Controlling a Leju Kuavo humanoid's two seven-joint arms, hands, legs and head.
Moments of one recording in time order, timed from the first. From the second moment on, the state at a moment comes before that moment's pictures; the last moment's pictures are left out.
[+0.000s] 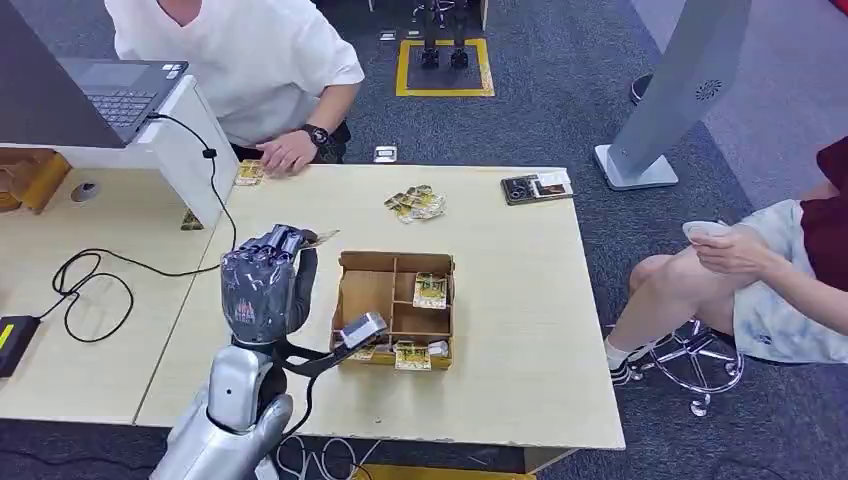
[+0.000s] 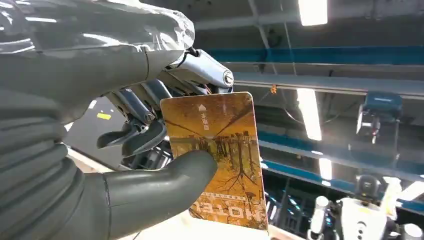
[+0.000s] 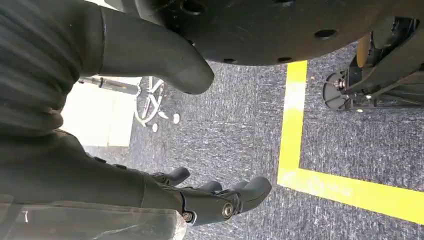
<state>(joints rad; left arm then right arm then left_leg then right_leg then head) -0.27 -0.01 -0.33 -1.47 -1.51 0.67 0.14 -0.07 0.08 1.55 -0.05 -1.50 -0.35 0.01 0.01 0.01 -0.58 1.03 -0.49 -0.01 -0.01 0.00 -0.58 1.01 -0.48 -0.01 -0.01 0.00</state>
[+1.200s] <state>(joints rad) -0.34 -0.08 -0.35 -1.15 -0.17 0.55 -0.16 -0.07 0.08 1.55 -0.04 -1.55 -0.35 0.00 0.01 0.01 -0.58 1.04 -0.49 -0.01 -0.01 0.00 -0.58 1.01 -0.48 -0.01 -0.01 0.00</state>
